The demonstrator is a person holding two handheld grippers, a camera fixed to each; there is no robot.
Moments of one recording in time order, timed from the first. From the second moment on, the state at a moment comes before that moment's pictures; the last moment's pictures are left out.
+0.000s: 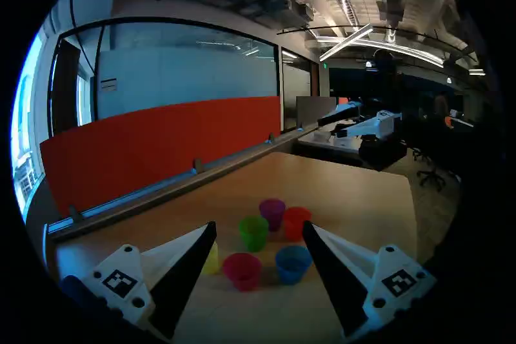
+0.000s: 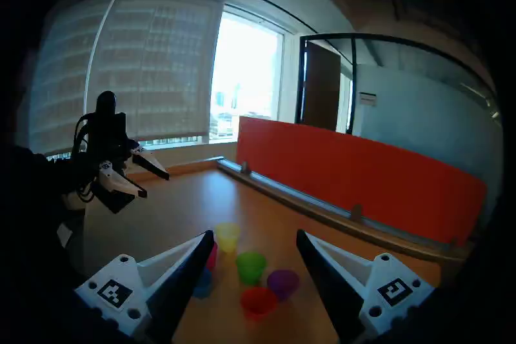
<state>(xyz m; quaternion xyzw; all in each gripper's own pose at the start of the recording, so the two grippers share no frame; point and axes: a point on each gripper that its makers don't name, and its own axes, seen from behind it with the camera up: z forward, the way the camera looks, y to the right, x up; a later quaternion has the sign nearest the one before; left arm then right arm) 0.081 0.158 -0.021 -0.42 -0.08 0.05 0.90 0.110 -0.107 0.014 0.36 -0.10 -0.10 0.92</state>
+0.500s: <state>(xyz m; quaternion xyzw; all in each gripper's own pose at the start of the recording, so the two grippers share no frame) 0.017 0.188 -0.028 -0.44 -0.12 0.08 0.88 0.090 -0.116 0.021 0.38 -0.12 -0.11 0.91</state>
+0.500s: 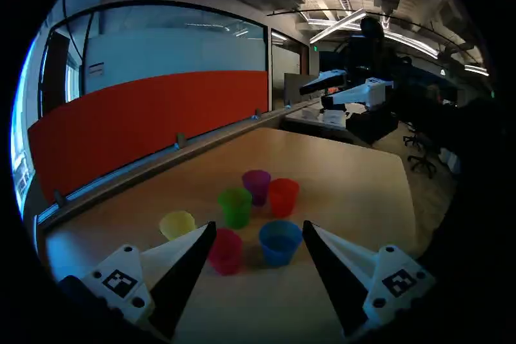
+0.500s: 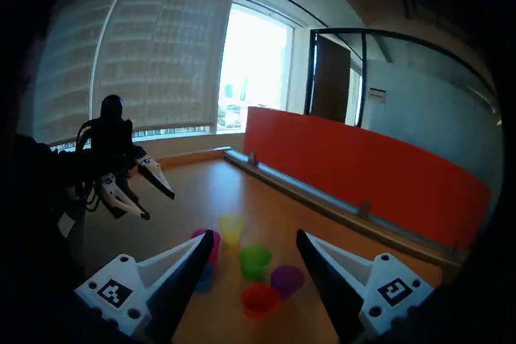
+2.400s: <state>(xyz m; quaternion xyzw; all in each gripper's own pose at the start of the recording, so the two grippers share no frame) -0.112 0.292 -0.008 -0.49 -0.21 0.12 0.84 0.046 -0.131 0.054 0.40 -0.15 -0.13 0.90</state>
